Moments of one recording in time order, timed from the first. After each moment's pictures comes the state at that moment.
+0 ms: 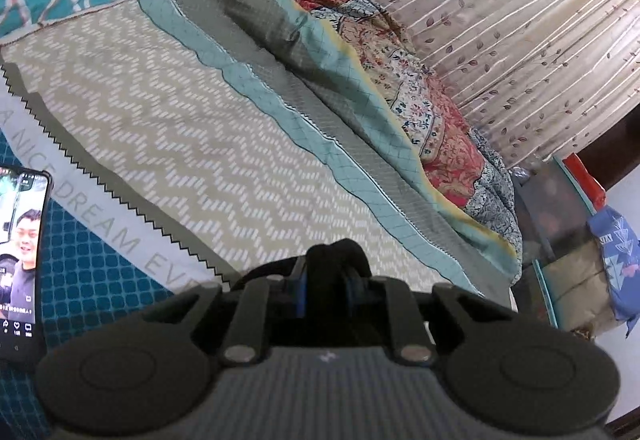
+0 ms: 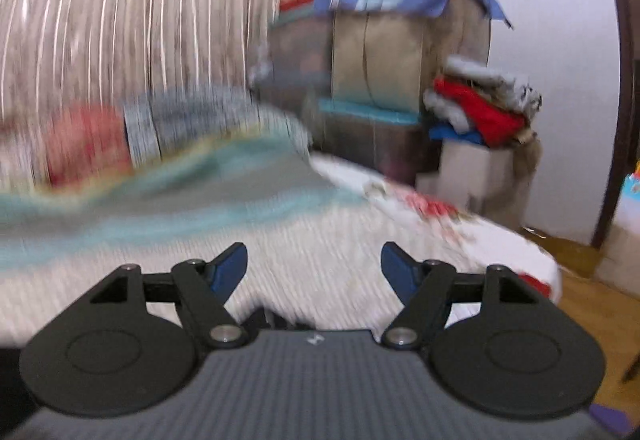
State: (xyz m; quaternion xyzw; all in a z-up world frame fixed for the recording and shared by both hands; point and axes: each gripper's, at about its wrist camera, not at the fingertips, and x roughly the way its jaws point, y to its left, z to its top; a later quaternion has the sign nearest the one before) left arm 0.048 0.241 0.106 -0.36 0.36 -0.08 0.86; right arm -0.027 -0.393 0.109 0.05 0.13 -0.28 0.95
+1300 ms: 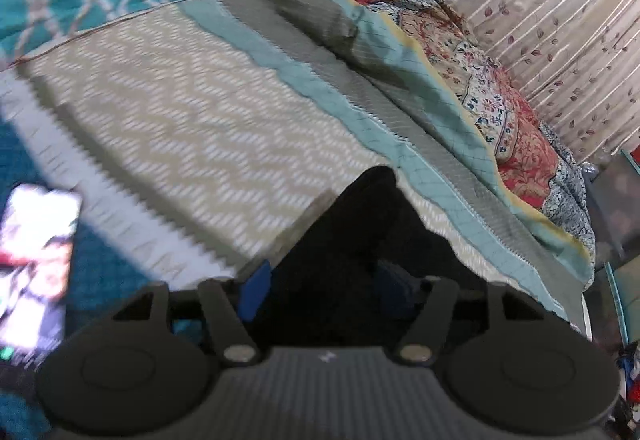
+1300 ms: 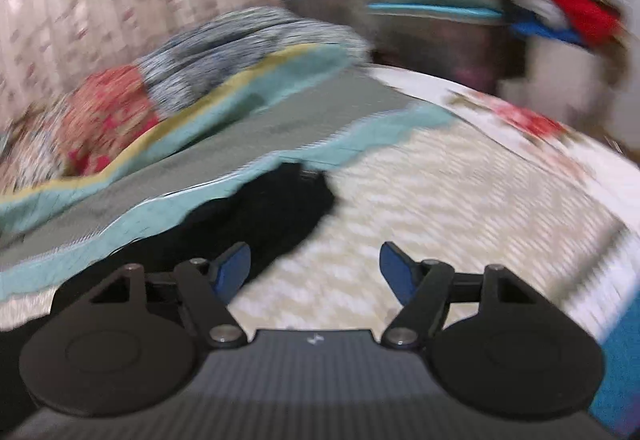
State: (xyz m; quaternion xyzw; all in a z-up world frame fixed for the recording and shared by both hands) left arm 0.080 0.240 0.075 -0.31 0.39 0.02 0.87; right arm 0.045 -0.462 0.071 0.17 0.26 -0.20 0.93
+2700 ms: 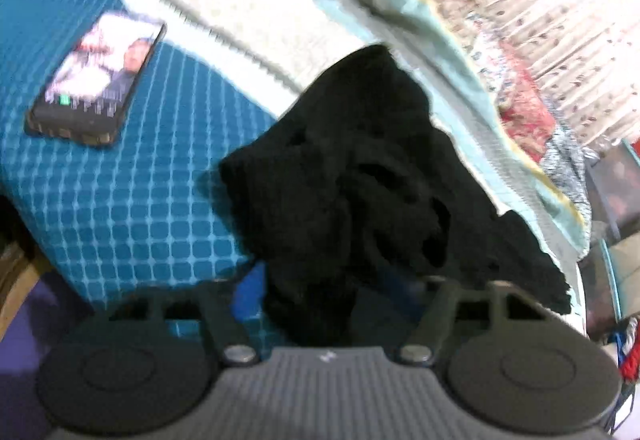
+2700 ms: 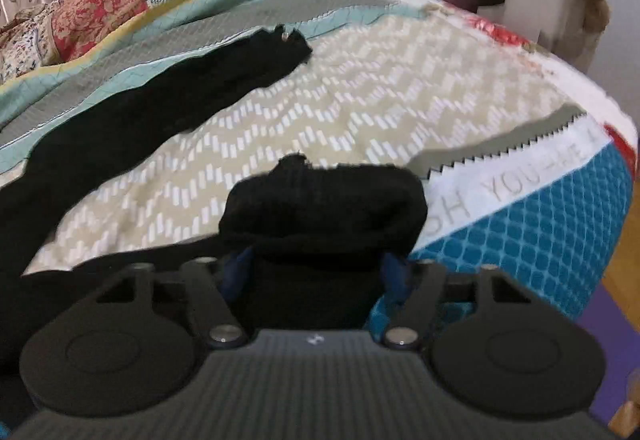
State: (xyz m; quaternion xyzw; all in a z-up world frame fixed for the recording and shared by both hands) left arm -0.038 0.190 0.027 -0.35 0.42 0.03 0.83; right arm 0.009 -0.402 0.017 0.11 0.36 -0.21 0.90
